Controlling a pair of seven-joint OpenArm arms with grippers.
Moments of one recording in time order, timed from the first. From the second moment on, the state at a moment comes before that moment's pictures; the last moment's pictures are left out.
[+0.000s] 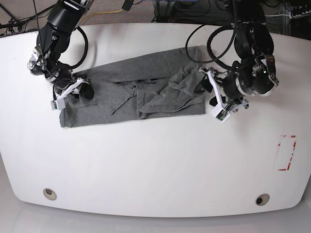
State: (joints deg) left arm 1.3 -5.5 -10.2 109.0 -31.9 -39.8 79.0; right arm 1.1 8.9 34.4 76.5 33.6 41.3 -60.0
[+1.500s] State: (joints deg) left arm 0.1 -4.9 15.3 107.5 -39.1 -42.6 74.3; right arm 1.1 7.8 34.4 76.5 33.6 41.3 -59.9
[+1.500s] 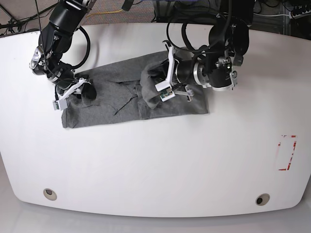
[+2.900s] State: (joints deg) left arm 2.6 -19.1 13.2 105.5 -29.4 -42.8 67.6; right arm 1.8 3.4 34.3 87.6 30.8 40.9 -68.6
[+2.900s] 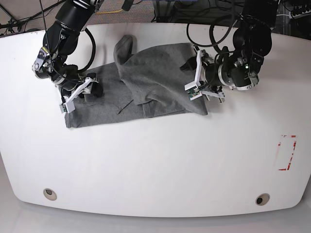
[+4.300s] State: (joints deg) left arm 12.1 -11.1 8.2 99.9 -23.2 -43.3 60.0; right arm 1.5 0.1 13.1 89.1 40.8 40.7 -69.9
